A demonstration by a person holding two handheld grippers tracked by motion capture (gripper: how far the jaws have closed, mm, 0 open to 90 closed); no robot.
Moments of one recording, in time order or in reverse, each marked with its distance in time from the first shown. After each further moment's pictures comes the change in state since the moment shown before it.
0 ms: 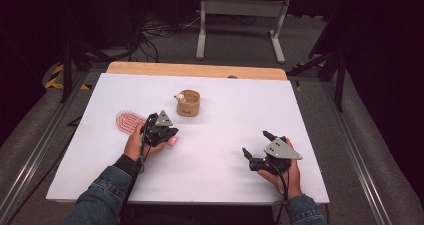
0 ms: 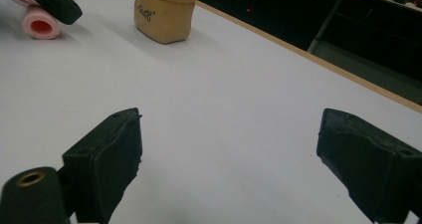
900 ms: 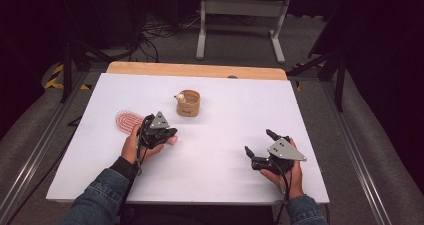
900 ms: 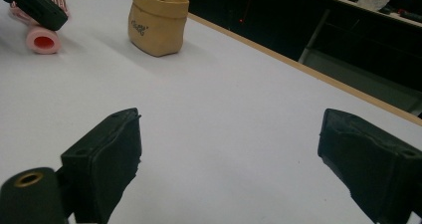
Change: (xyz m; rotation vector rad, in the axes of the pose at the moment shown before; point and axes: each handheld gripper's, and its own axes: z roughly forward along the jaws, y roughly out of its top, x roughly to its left) left arm -0.004 -0.004 -0.012 -0.064 0.002 0.007; right arm -0.003 0.002 -0.007 -0.042 -0.024 0.009
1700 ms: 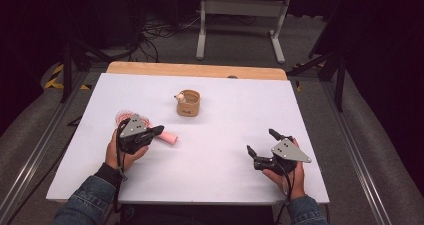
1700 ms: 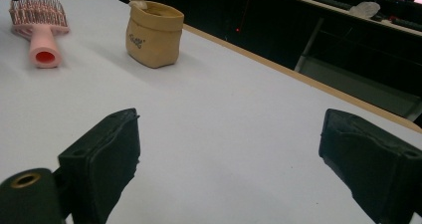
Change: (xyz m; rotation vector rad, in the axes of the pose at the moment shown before) left arm 0.006 -0.028 -0.048 -0.240 0.021 -0.007; right arm -0.004 0.001 -0.006 -0.037 -0.010 0.020
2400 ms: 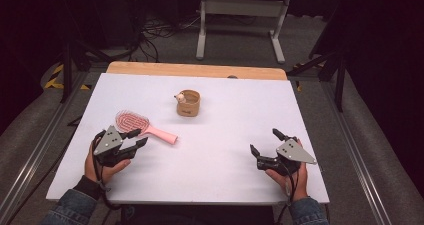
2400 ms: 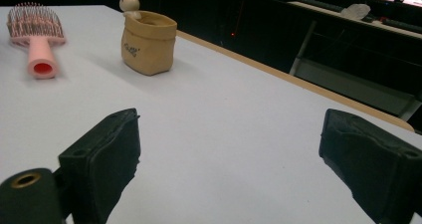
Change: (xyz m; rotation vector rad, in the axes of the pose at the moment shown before) left arm -0.002 -0.030 -0.044 -0.053 0.077 0.001; right arm -0.003 0.002 -0.007 -0.018 -0.015 0.025
